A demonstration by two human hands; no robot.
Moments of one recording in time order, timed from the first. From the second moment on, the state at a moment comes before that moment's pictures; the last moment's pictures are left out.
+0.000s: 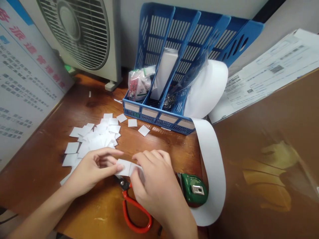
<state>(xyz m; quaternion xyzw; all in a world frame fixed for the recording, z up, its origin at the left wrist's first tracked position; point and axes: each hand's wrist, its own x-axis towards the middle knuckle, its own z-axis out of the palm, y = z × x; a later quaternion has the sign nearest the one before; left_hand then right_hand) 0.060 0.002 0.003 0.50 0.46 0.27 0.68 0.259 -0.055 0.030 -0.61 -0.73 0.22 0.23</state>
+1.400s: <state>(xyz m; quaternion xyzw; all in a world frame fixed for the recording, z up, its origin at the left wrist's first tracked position) 0.060 -0.010 -0.006 0.54 0.45 0.22 0.67 0.262 -0.057 0.035 -0.65 -0.58 0.43 0.24</state>
